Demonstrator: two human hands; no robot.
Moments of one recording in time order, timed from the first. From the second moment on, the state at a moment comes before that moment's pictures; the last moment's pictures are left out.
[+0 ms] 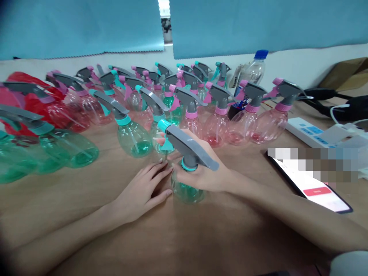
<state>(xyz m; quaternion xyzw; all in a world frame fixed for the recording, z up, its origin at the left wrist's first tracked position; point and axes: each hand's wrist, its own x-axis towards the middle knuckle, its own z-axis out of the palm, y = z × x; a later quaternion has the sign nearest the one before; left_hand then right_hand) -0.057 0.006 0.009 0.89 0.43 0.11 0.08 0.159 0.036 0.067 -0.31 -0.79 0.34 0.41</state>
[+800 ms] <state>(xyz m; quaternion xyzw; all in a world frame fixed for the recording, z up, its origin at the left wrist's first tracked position) -0.058 0.005 0.009 0.89 0.43 0.11 0.07 0.158 0.035 0.076 -0.31 -0.80 0.33 0.40</state>
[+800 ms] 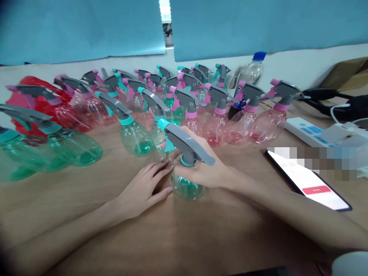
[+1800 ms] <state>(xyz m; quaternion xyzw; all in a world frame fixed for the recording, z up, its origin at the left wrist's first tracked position) -0.057 0.005 0.007 0.89 0.43 0.11 0.06 0.157 0.037 0.067 -0.31 -0.80 0.31 0.41</state>
